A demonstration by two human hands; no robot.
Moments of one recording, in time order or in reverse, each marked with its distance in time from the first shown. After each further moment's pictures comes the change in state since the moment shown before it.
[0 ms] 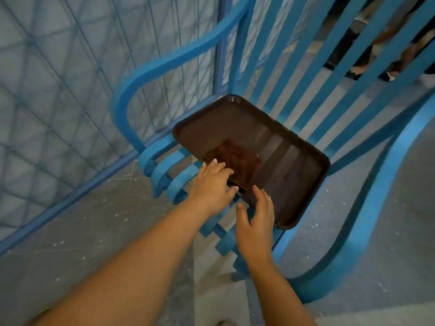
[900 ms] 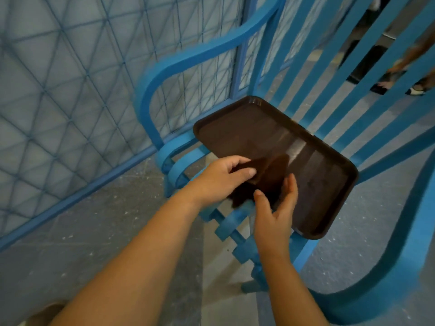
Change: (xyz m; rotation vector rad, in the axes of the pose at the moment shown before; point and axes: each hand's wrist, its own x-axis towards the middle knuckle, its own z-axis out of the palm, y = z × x) left_hand -0.025 -0.017 -0.045 -0.980 -0.078 -0.010; right_hand 0.005 -0.032 0.018 0.494 0.053 0.034
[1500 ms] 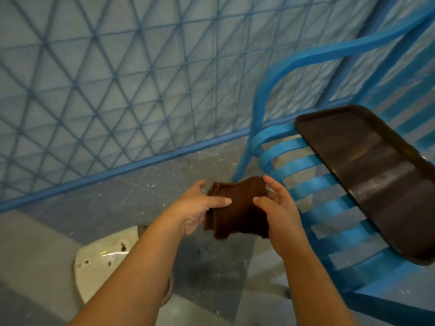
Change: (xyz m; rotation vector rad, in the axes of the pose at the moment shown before) left_hand -0.193 -0.104 -0.090 -0.699 0.620 -0.429; right_hand -0.091 0.018 0.090 0.081 -0.622 0.390
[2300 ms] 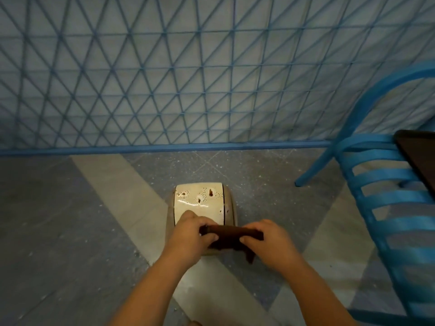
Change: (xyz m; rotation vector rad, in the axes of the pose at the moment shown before) left_hand -0.145 -0.137 -0.148 0.861 0.509 0.270; right_hand -0.106 0.098 0.076 -1.156 -0.662 -0.269
